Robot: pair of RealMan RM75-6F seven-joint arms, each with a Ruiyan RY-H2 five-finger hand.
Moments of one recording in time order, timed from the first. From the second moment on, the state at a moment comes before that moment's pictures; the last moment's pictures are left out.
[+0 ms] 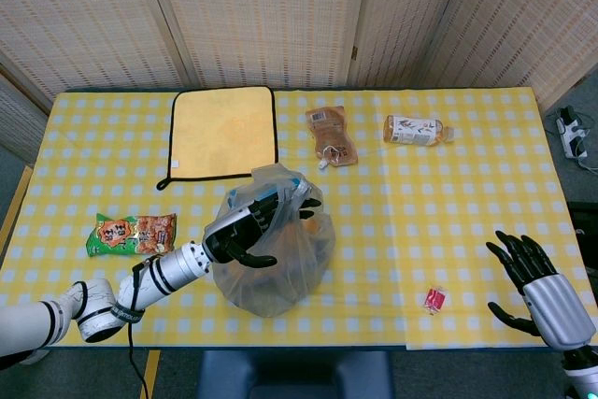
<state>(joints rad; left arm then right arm) -1.03 -1.30 -0.02 -1.59 1.71 1.20 -1.89 0.07 -1.08 -0.08 -1.47 -1.78 1.61 0.23</state>
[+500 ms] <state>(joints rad) -1.06 -1.30 -0.03 -1.63 1.72 1.14 -1.89 0.07 -1.08 -0.08 -1.47 -1.79 1.61 0.24</state>
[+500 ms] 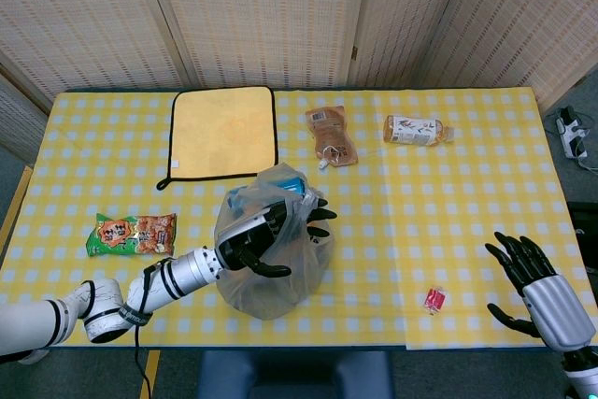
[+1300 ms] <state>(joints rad) -1.05 -1.18 -0.05 -1.83 1.62 1.08 -1.75 0.06 -1.08 -0.09 -1.46 -1.82 1.64 0.24</state>
